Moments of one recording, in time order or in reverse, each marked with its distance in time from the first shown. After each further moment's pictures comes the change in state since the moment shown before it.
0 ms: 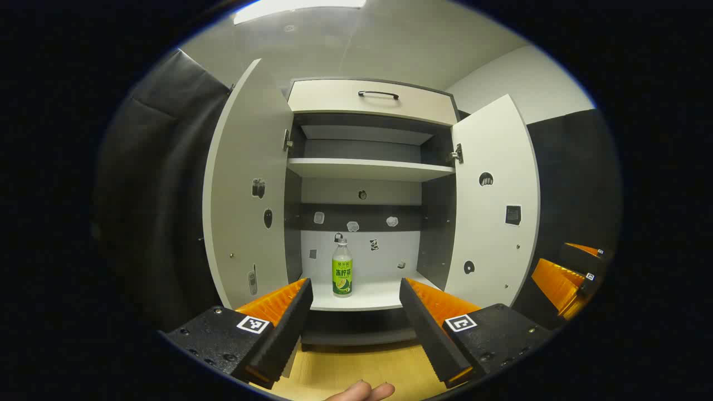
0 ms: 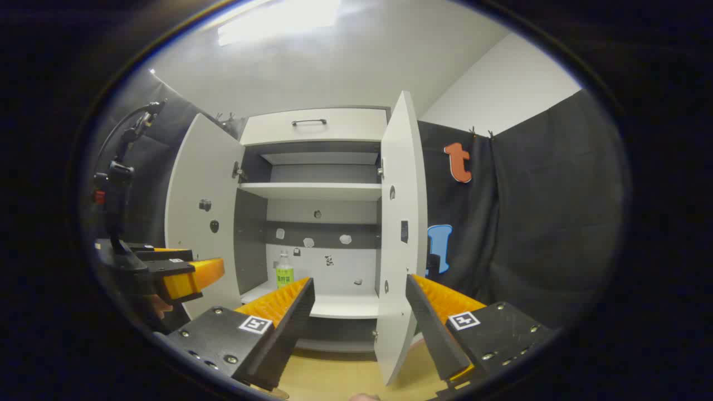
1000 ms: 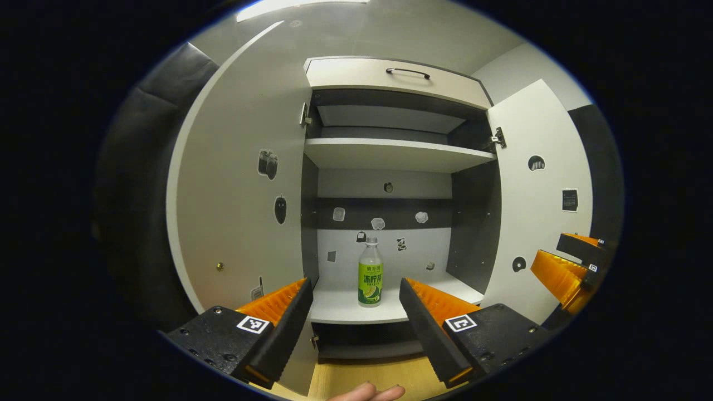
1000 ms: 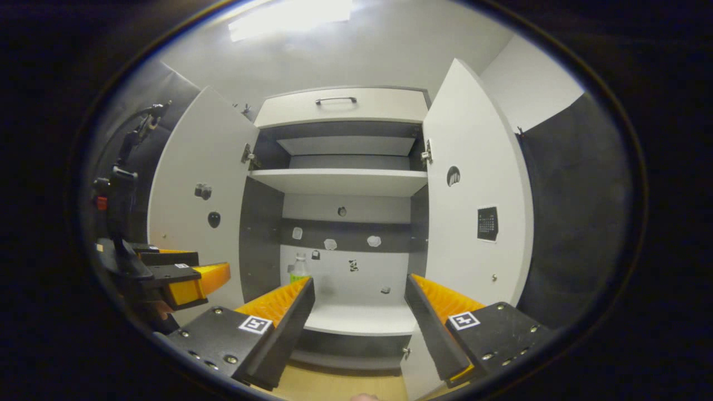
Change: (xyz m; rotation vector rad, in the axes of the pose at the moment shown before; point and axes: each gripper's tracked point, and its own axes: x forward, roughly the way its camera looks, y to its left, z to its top) left arm 0.091 0.065 -0.029 0.002 -0.001 0.061; right arm 0.111 0.068 -0.036 -0.011 -0.005 0.101
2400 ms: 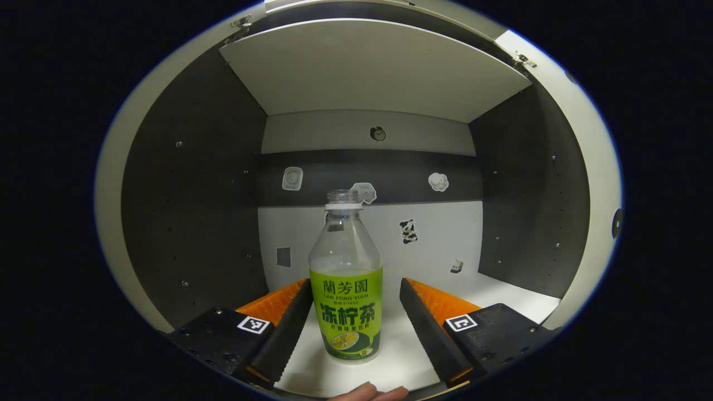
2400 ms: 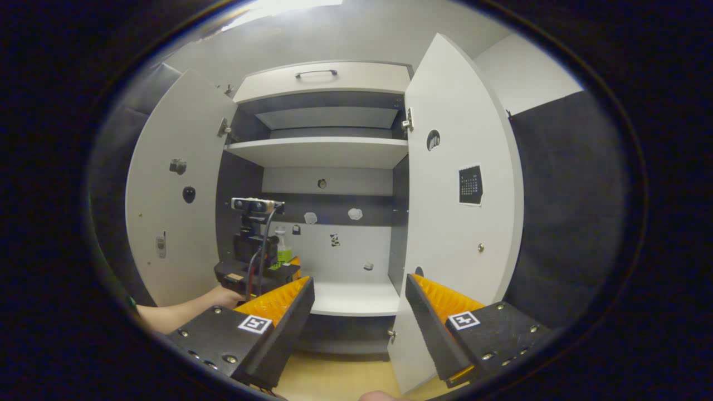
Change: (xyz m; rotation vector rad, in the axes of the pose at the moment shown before) left arm 0.272 -0.041 -0.107 0.057 -0.036 -0.058; right arm -0.014 -0.023 -0.032 0.035 0.113 -0.056
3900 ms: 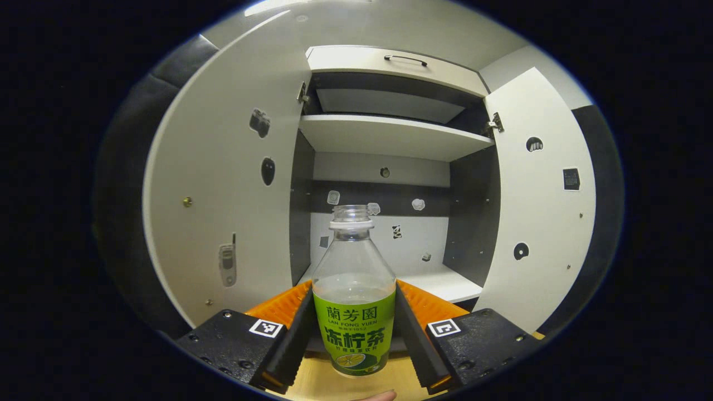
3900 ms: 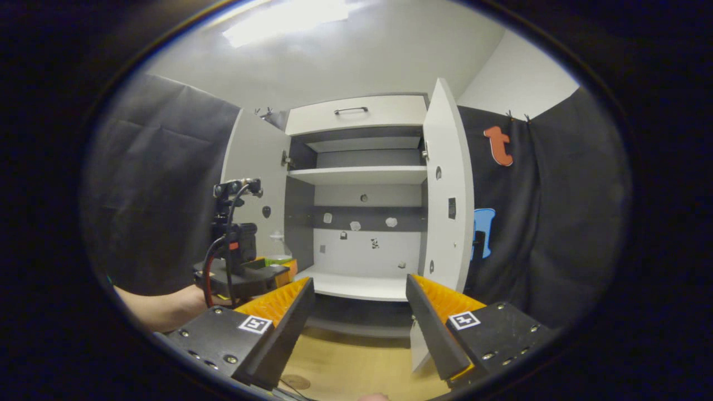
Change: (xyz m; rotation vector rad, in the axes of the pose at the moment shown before) left arm -0.283 0.008 0.064 -0.081 0.040 0.066; right arm -0.150 0.004 0.033 -0.011 -0.031 0.205
